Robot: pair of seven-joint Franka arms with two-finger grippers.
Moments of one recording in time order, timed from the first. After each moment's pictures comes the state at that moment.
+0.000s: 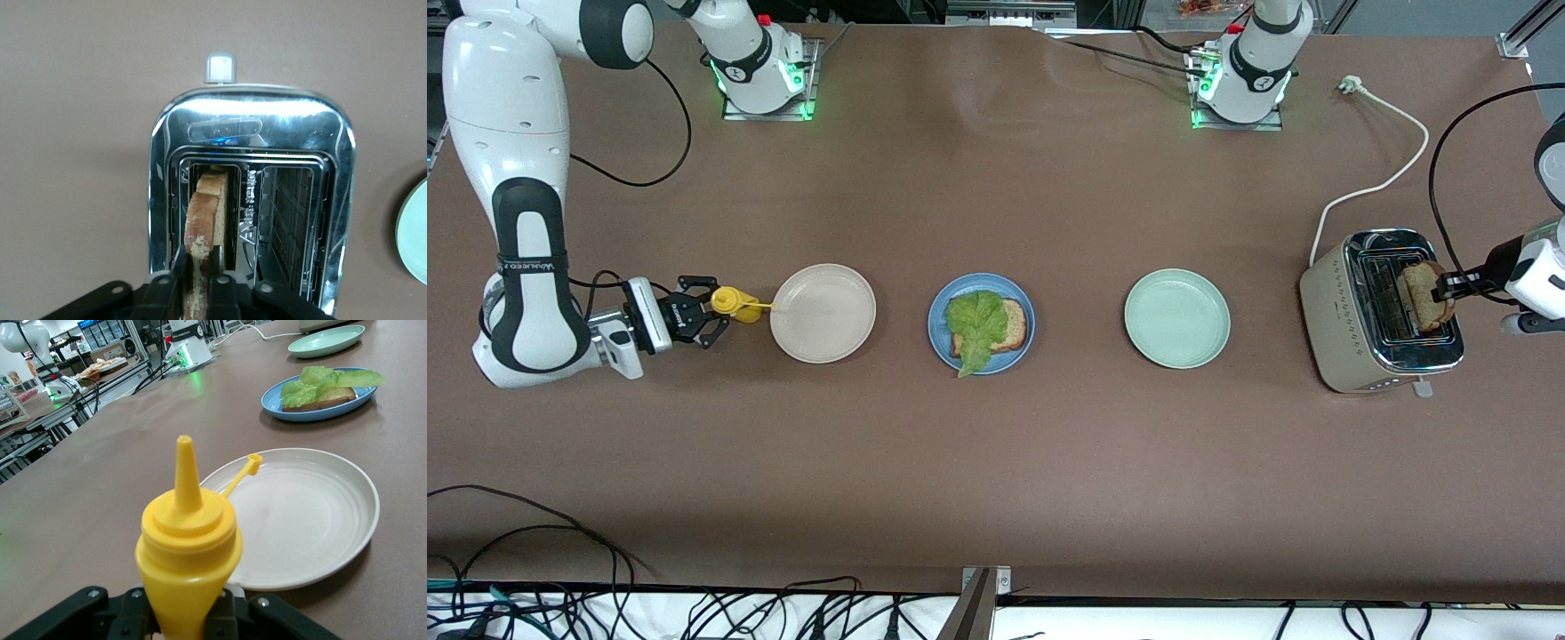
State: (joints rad) left arm 0.16 0.19 0.16 -1.92 0.00 2.02 0.18; right arm 0.02 0.84 -0.30 -1.53 0.85 1.37 -2.36
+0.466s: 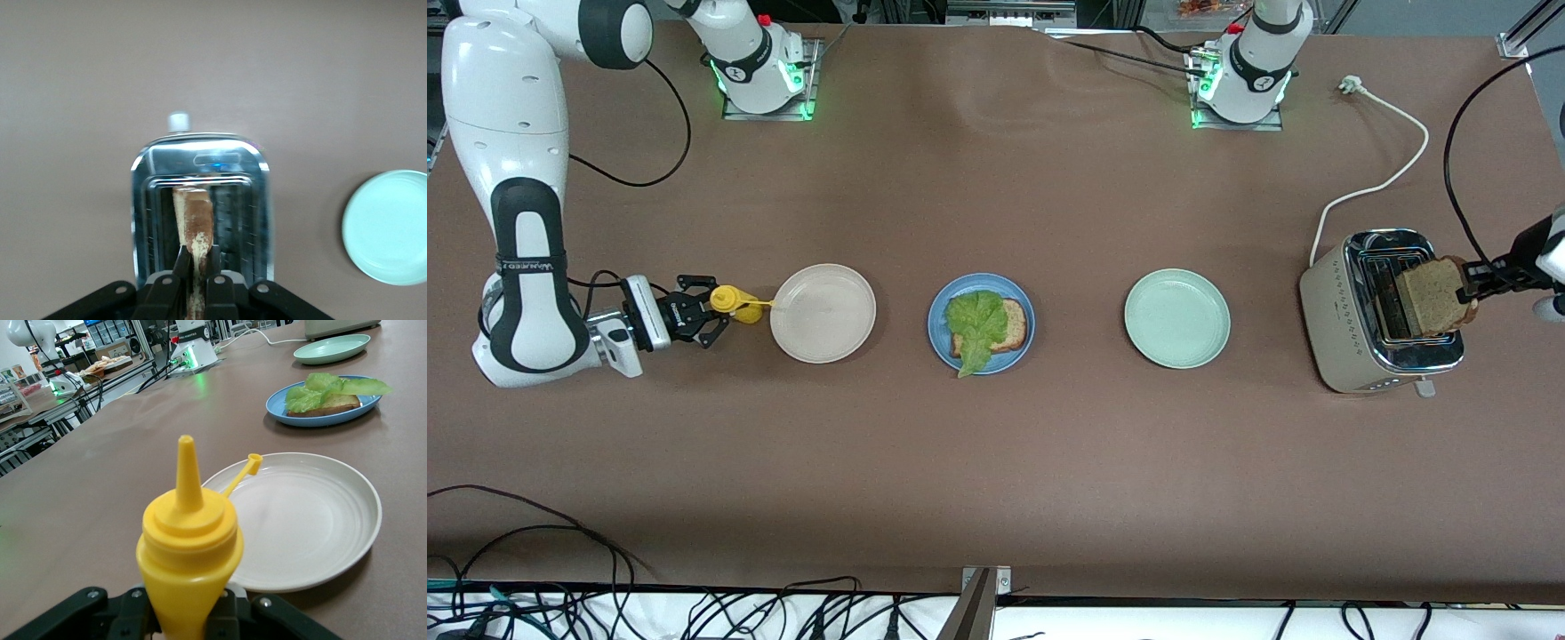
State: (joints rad) left arm 0.15 0.07 0.09 -1.88 0.00 1.99 0.18; right arm 0.01 0.84 -0.30 -1.53 0.85 1.36 -2.40
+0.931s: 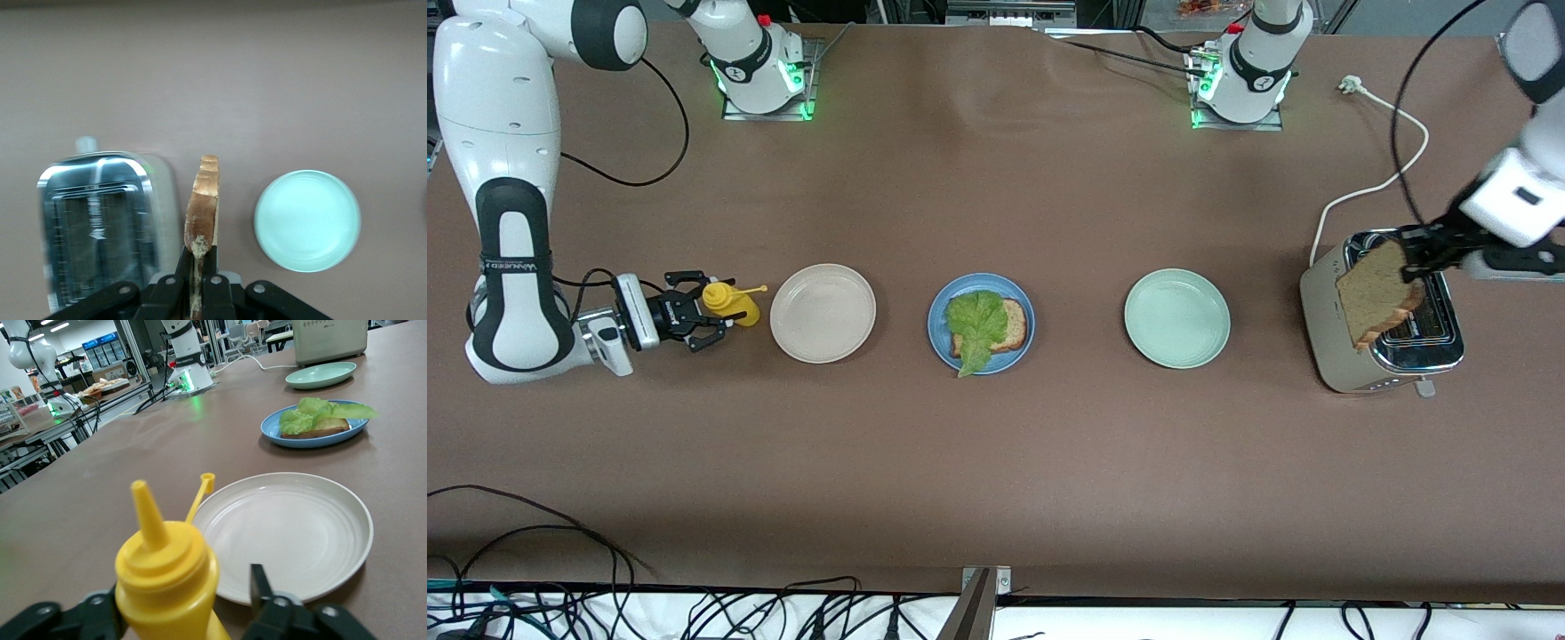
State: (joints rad) left arm 0.15 -0.05 -0.16 -1.88 0.00 1.93 0.02; right arm -0.01 0.84 -0.30 -1.53 0.90 1.31 -2.40
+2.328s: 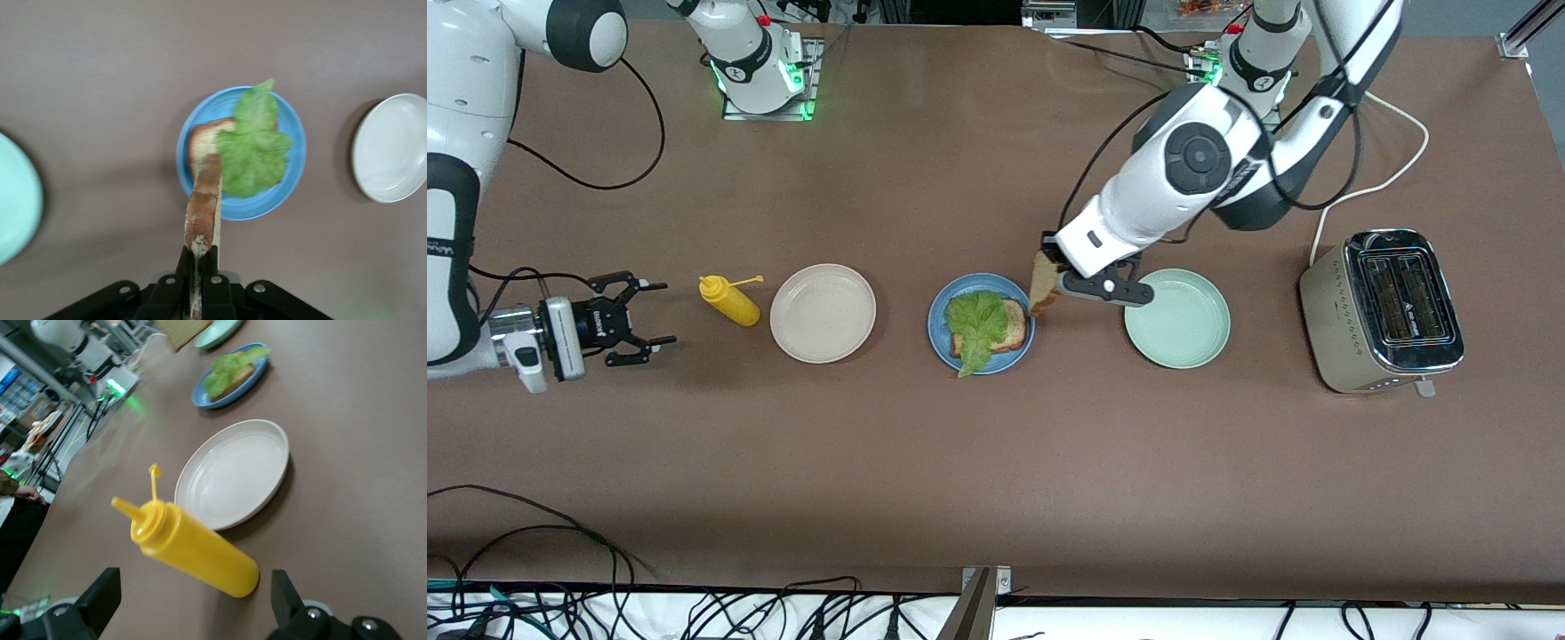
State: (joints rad) left arm 0.04 0.43 -0.73 -1.73 -0.02 2.15 -0.57; right arm -0.07 0.83 -0.39 -1.35 0.86 1.27 -1.86
